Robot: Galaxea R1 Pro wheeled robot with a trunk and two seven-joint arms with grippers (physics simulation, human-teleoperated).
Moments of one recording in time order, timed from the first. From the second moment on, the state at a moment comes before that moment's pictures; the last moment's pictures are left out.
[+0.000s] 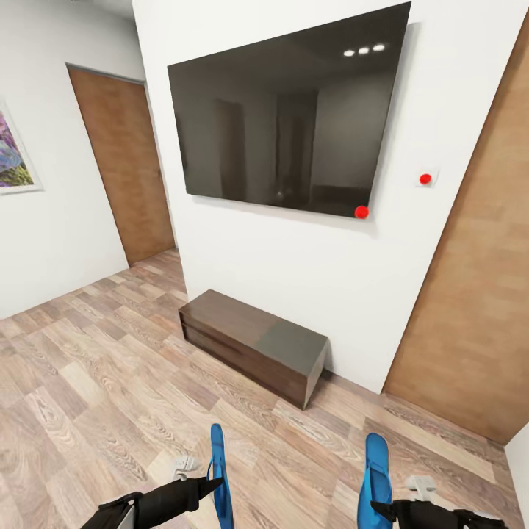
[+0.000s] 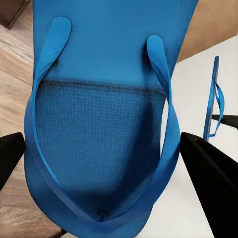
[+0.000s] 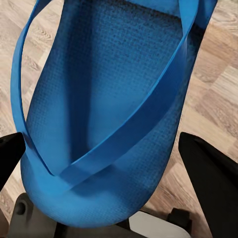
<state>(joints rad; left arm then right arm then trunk) -0.46 0.05 0.34 -0.30 -0.11 0.12 -1.02 -0.40 -0.39 0.50 -0.38 -0.68 0.14 0.64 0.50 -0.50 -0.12</state>
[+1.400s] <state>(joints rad) -0.42 0.08 0.33 -0.02 -0.22 -0.23 -0.54 -0.40 -0.39 0.50 -0.06 -0.67 -0.01 0.64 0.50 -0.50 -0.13</state>
